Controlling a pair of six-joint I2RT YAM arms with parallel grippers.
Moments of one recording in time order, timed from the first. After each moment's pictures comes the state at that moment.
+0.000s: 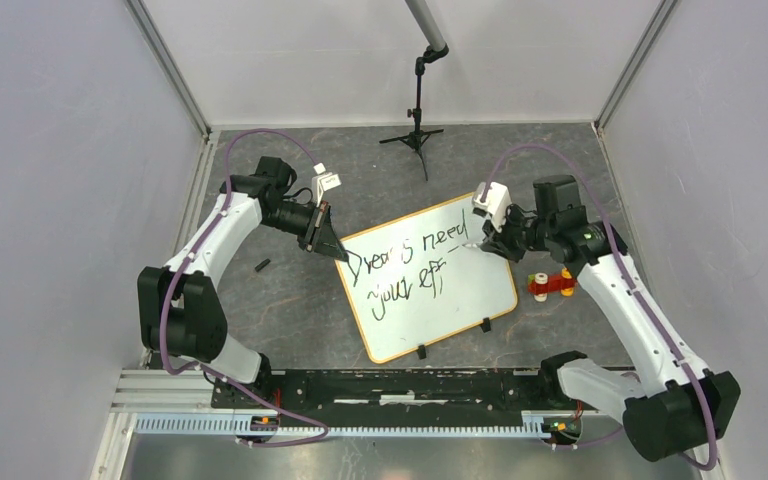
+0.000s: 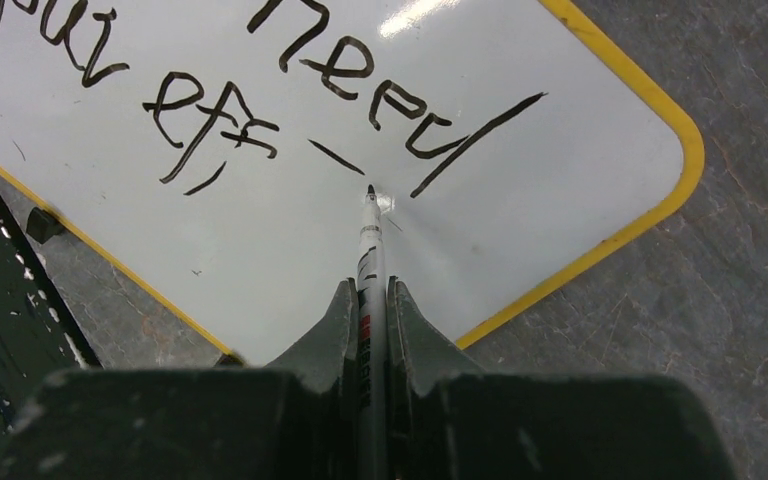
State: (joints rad) left arm -0.18 1.53 1.23 -1.05 1.02 0.38; right arm 0.30 1.08 1.02 -0.74 -0.50 -0.63
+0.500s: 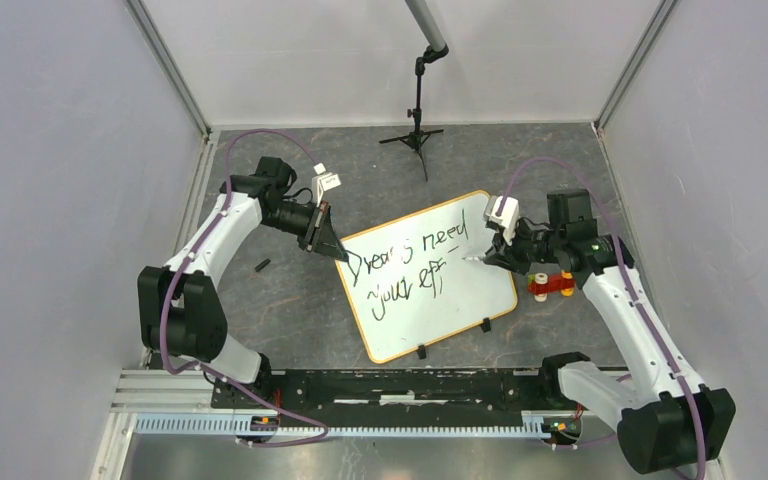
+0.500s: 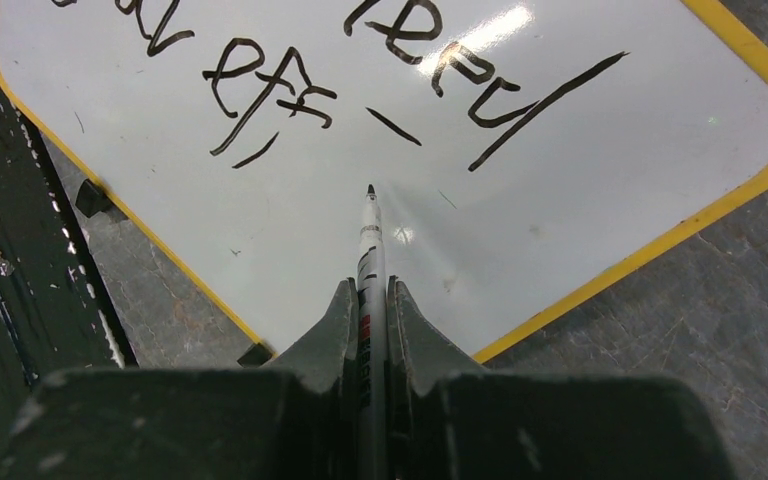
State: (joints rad) left arm -0.18 1.53 1.23 -1.05 1.02 0.38; right arm 0.18 1.02 0.93 -0.77 -0.71 -0.74
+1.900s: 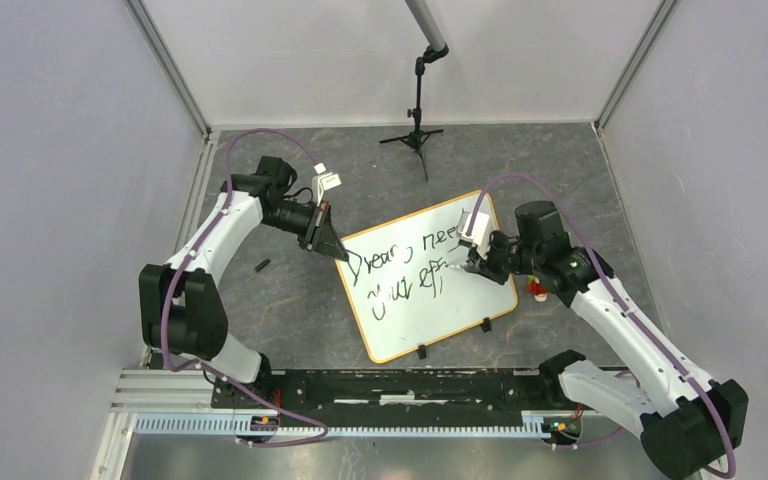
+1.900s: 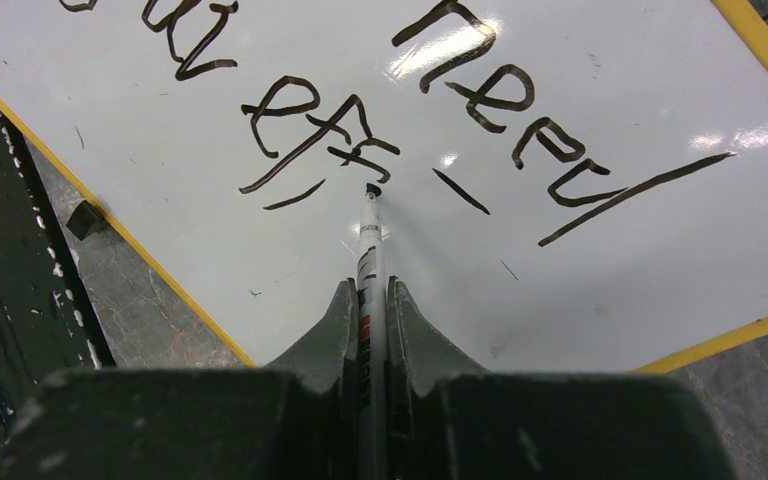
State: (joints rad) left arm -0.18 1.54 1.24 -1.05 1.02 0.38; right arm 0.43 0.97 0.83 -0.60 -0.51 -0.61
